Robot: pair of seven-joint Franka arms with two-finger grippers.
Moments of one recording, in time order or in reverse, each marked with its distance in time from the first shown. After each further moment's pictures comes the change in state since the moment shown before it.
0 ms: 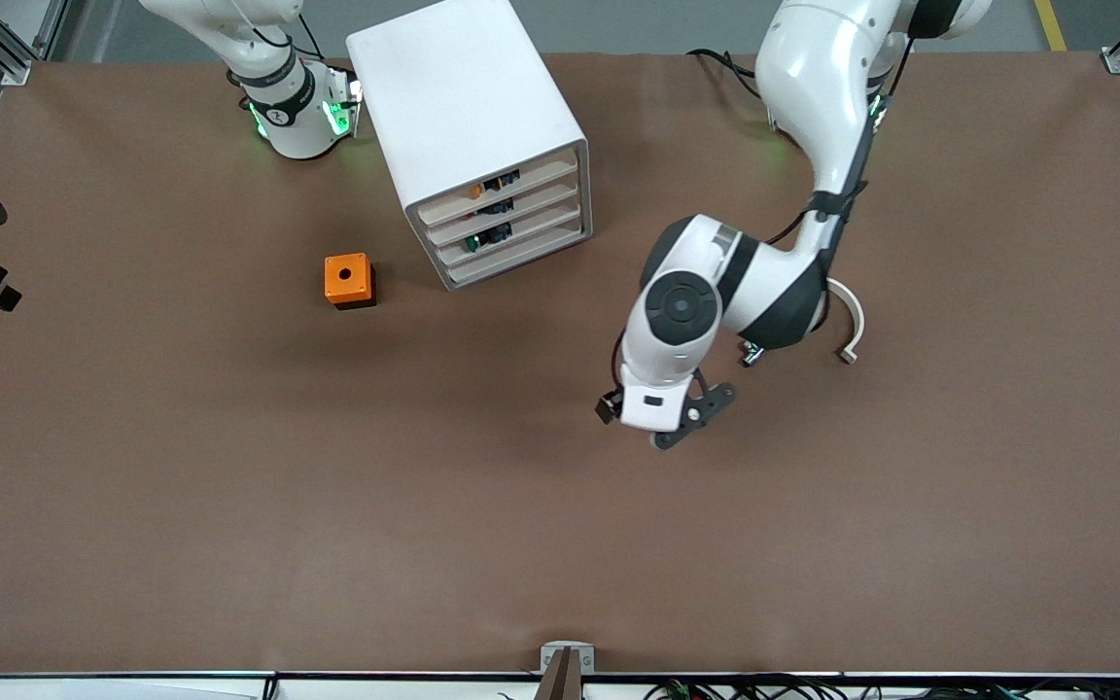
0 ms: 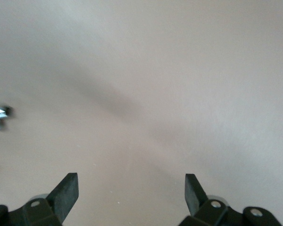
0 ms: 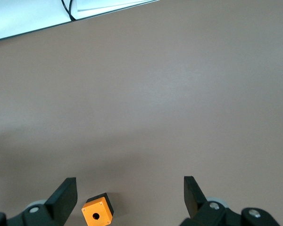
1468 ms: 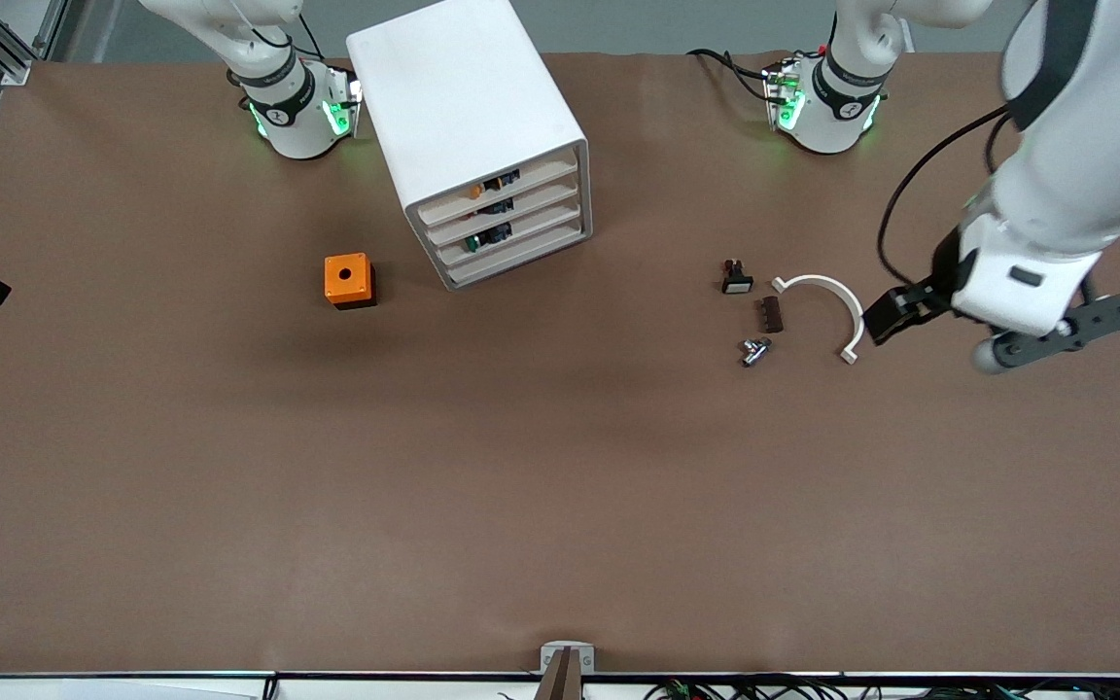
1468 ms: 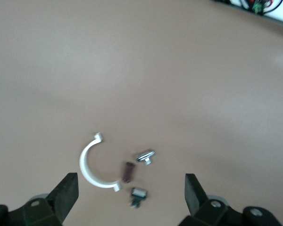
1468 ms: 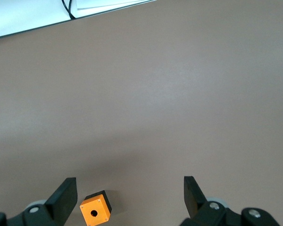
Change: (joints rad) left arm 0.277 -0.448 0.004 -0.001 0.163 -0.435 0.604; right arm -0.007 0.000 0.006 0.012 0.000 -0.018 -0.011
